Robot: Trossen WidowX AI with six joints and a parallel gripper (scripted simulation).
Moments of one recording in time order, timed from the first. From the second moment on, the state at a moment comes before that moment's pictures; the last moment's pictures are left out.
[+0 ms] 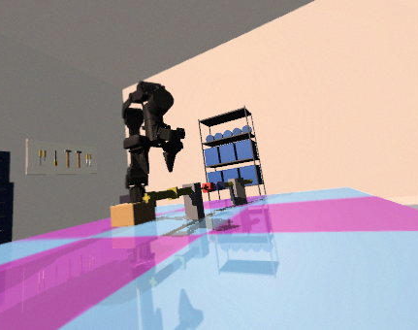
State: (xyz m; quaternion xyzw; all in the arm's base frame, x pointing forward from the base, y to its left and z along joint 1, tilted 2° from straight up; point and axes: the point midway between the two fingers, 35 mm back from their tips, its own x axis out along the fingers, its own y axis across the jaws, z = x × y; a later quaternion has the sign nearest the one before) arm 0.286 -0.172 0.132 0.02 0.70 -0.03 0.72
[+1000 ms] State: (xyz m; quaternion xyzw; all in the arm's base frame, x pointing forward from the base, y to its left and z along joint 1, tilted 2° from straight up) arm 0.286 -0.193 0.106 0.21 0.64 -0.24 0.70
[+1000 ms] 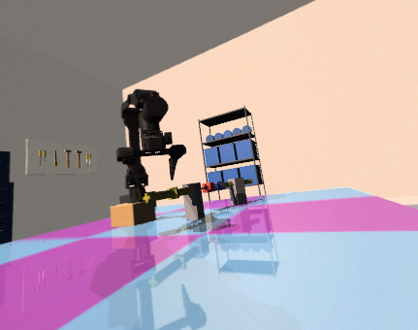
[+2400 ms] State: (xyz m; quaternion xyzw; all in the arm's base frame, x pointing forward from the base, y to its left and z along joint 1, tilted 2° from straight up) arm 0.285 -0.197 0.052 0.50 0.47 -0.48 0.55
